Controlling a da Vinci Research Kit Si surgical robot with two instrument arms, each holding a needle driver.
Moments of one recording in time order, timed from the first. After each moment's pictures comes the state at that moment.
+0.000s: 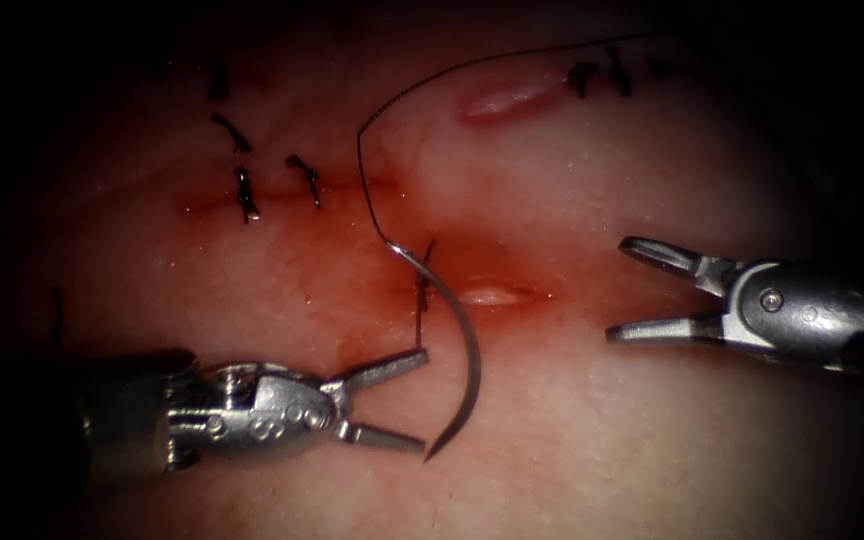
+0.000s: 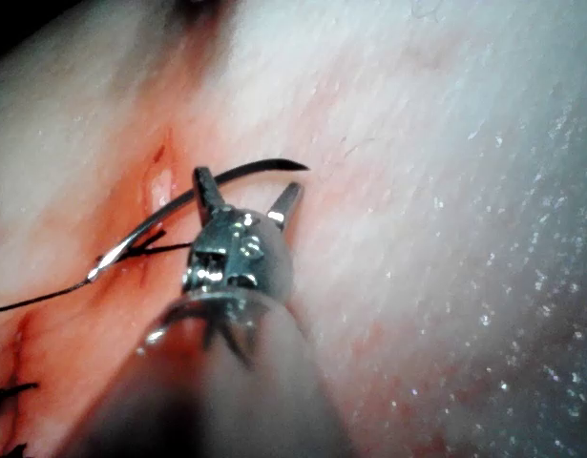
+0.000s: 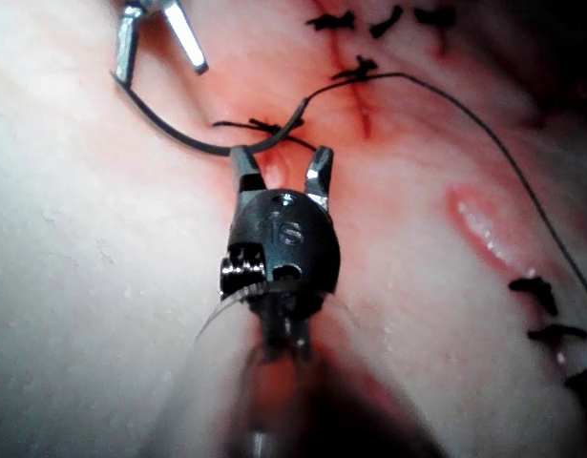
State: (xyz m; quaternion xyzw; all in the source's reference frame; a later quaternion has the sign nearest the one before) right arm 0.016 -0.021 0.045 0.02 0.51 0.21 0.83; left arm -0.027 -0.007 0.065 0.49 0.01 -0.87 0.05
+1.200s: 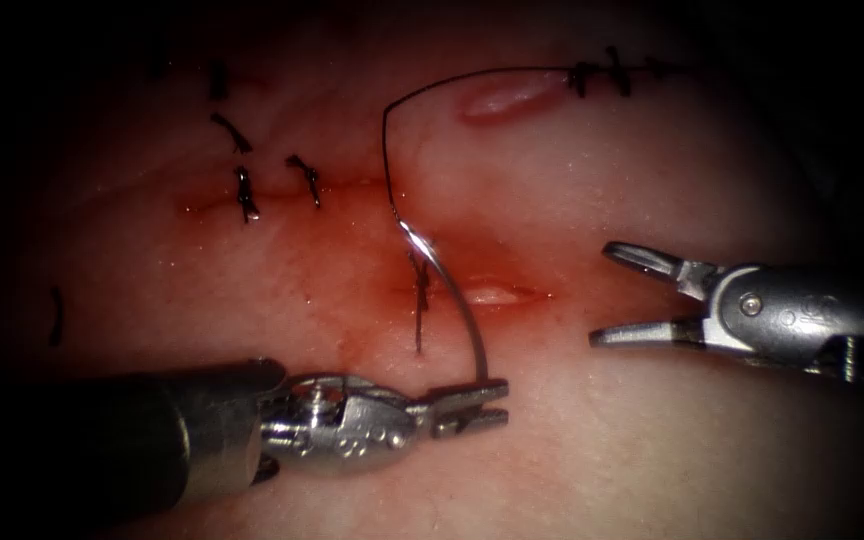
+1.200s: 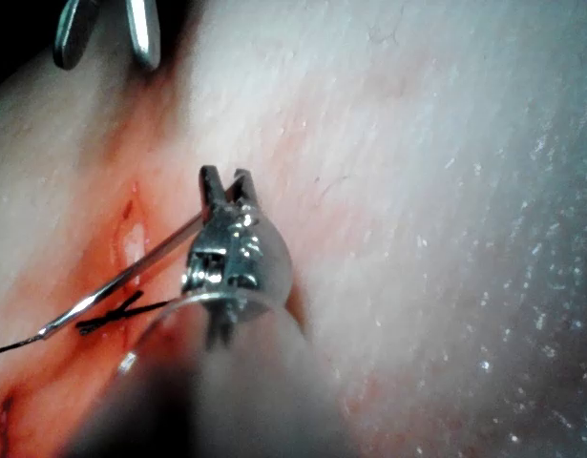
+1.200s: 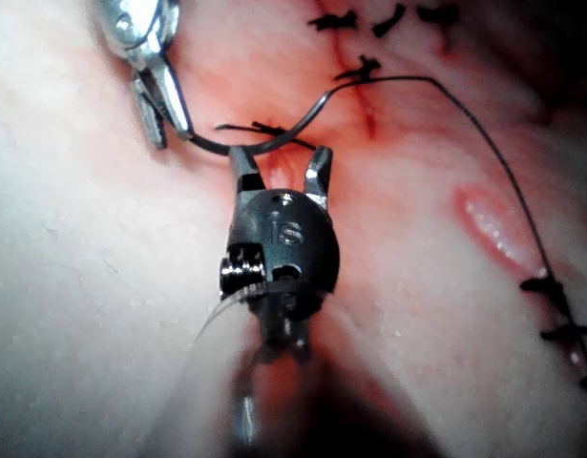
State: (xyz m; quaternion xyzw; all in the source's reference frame) right arm 0.017 -0.021 0.046 0.05 0.51 0.24 0.83; left arm -0.031 -0.008 0.065 0.53 0.01 -0.84 0.09
